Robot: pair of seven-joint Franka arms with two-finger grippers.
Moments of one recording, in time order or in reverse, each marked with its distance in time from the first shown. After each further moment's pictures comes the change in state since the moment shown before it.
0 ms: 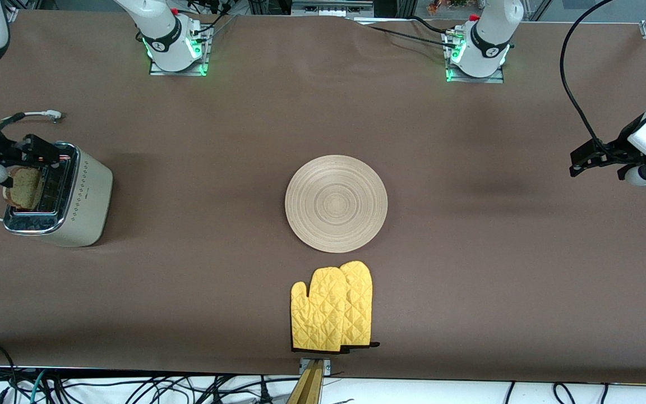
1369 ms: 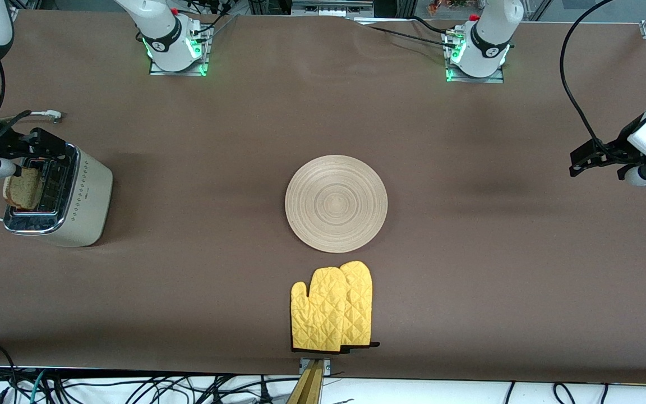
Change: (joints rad) left arm 0.000 0.000 0.000 0.000 0.000 0.000 0.000; right arm -0.015 -0.004 0.015 -0.037 -0.002 -0.024 0.045
